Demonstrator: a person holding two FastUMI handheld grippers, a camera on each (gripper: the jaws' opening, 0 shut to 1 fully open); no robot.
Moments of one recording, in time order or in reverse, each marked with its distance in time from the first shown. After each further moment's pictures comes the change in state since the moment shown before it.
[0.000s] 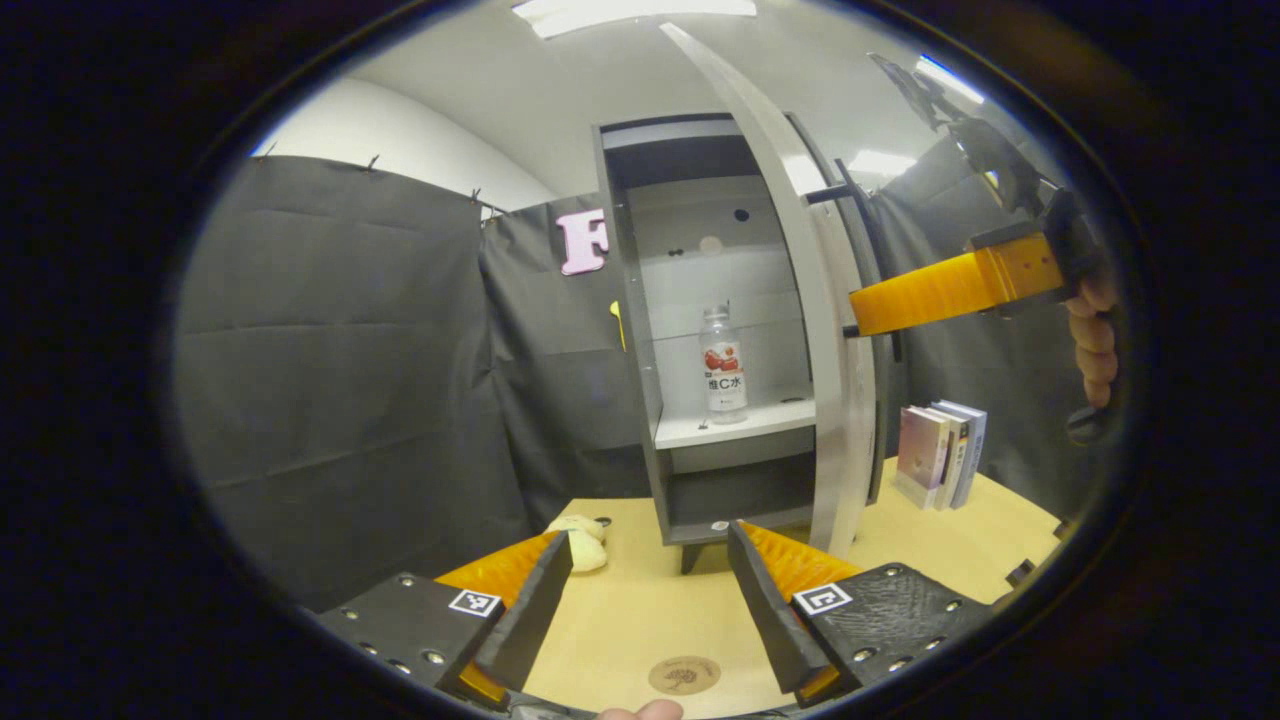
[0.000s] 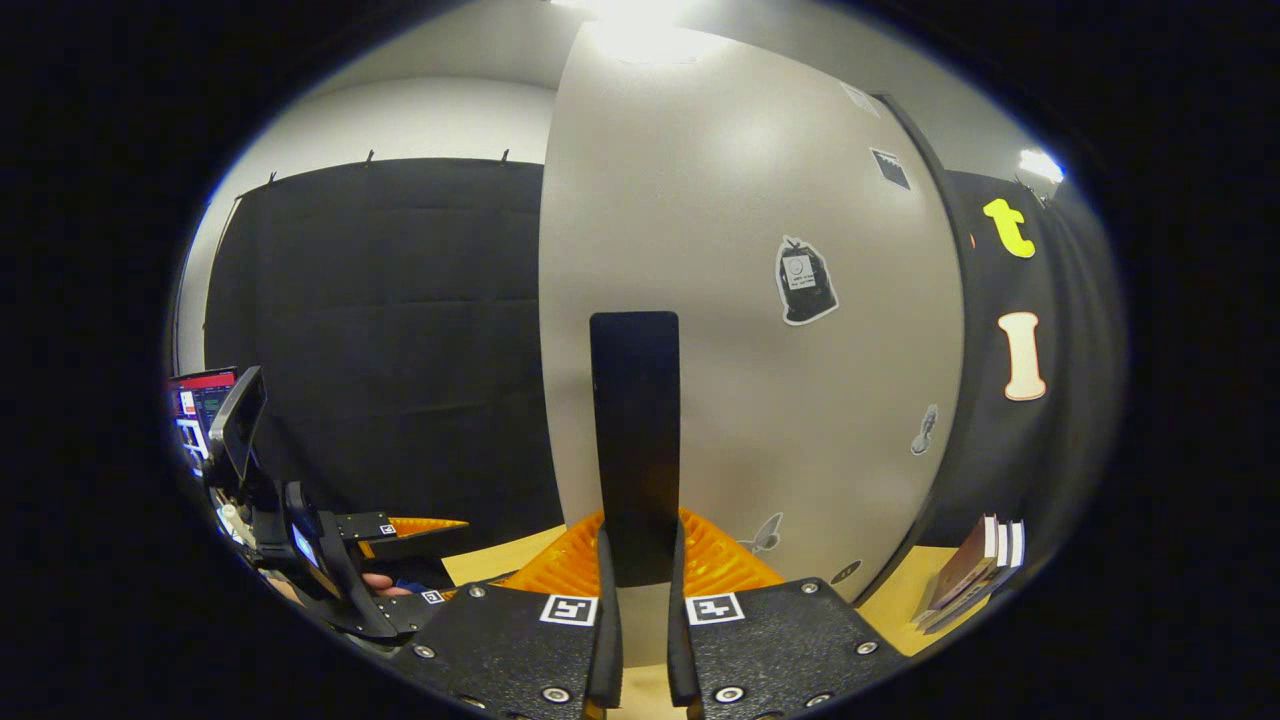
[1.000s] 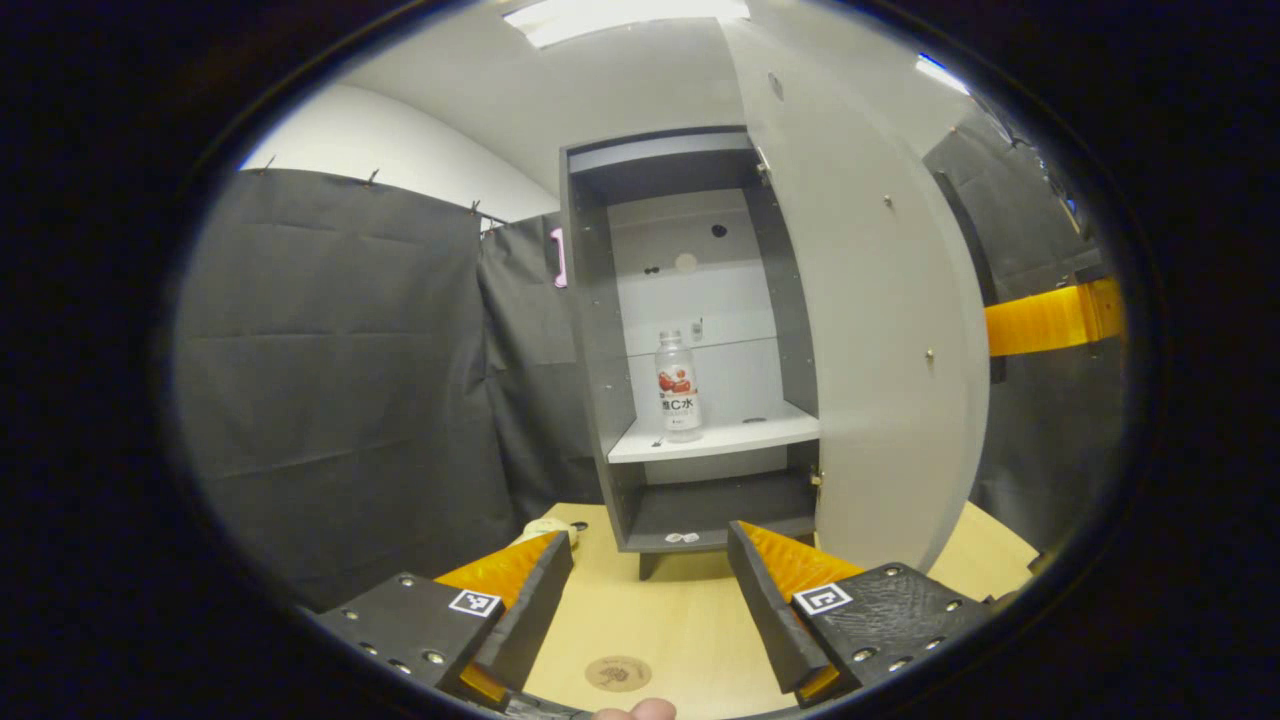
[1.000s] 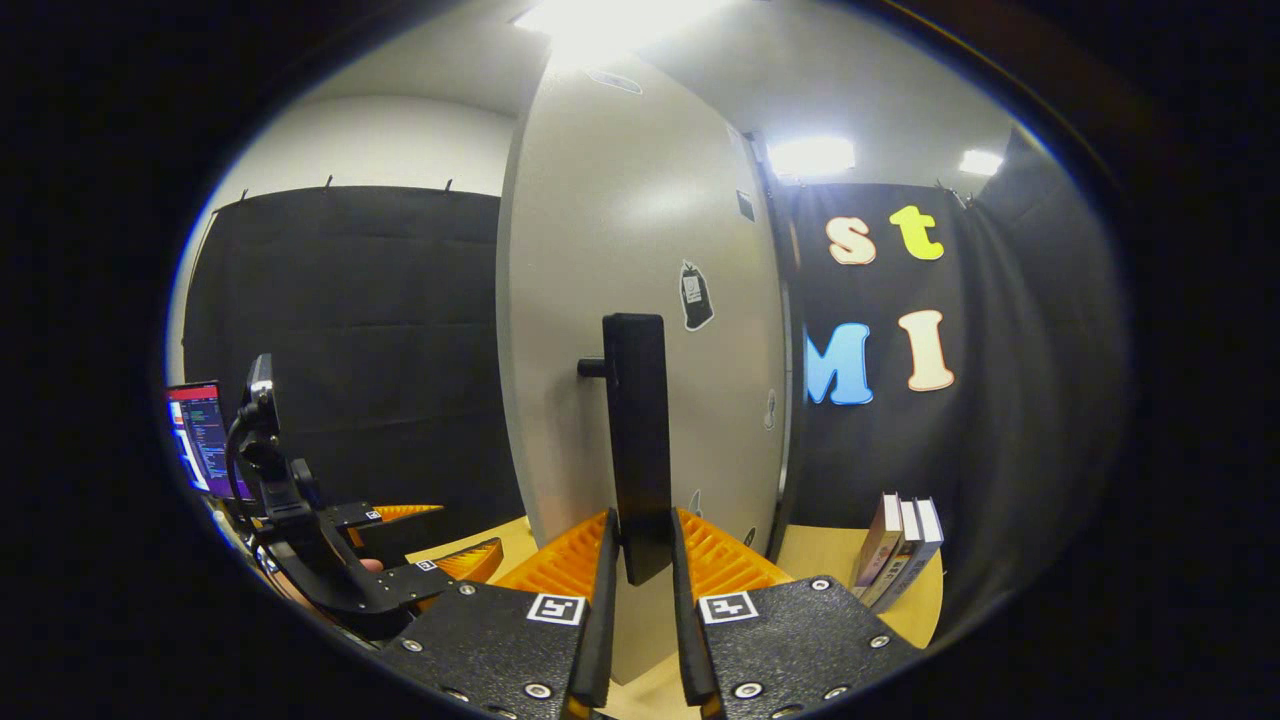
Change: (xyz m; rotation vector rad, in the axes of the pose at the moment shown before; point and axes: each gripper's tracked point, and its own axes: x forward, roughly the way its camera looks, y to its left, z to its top) left arm -0.016 -0.087 0.027 -0.032 -0.015 0.035; right arm -0.045 -0.027 -0.006 0.054 -0.072 -0.204
